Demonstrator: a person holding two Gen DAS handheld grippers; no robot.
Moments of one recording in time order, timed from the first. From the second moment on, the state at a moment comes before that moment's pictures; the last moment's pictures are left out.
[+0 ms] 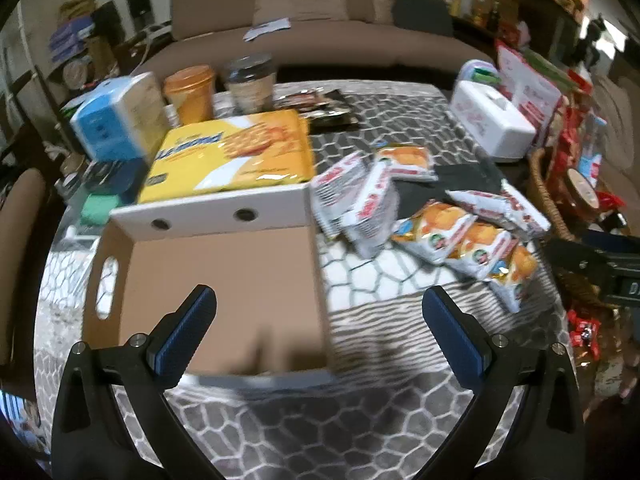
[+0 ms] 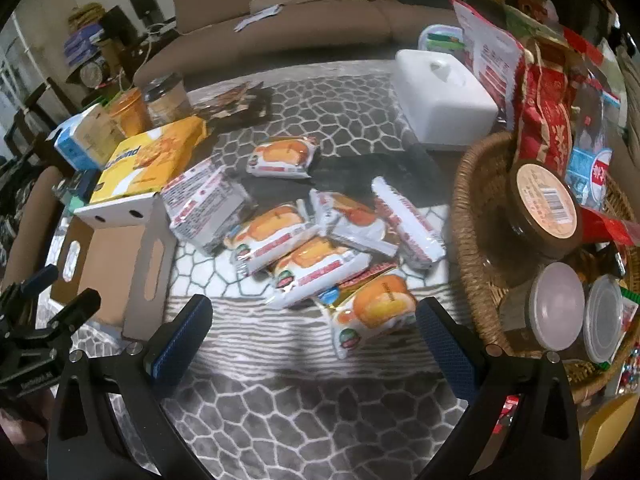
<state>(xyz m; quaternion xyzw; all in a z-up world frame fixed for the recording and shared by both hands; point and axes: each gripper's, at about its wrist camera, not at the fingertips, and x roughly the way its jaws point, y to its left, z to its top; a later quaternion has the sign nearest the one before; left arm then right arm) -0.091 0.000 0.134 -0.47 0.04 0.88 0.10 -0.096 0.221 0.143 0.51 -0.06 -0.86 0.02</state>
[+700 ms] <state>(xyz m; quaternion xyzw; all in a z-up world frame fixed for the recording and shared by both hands) -0.127 0.061 0.112 -0.49 0.05 0.85 0.17 -0.142 0.243 0.127 0.50 0.00 -0.86 0.03</state>
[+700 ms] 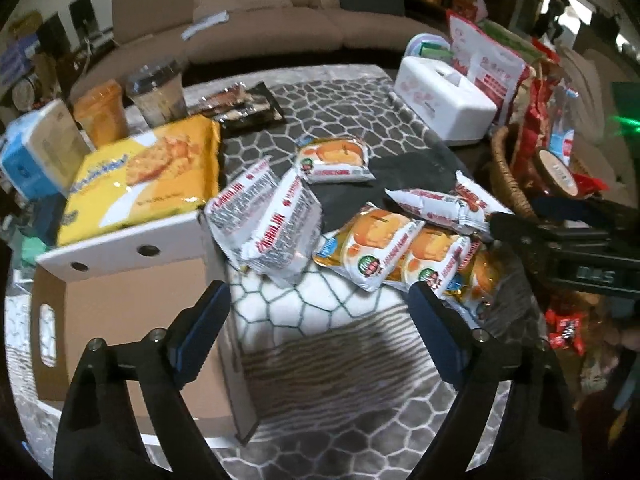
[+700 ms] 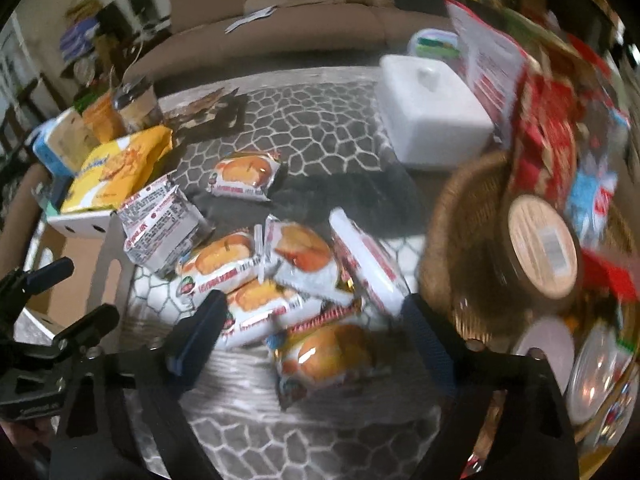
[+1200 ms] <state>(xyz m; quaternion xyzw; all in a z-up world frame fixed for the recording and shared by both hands) -0.139 0.048 0.109 -0.50 0.03 0.85 0.18 -0.176 0.216 0.080 0.53 0.10 -0.84 0.02</state>
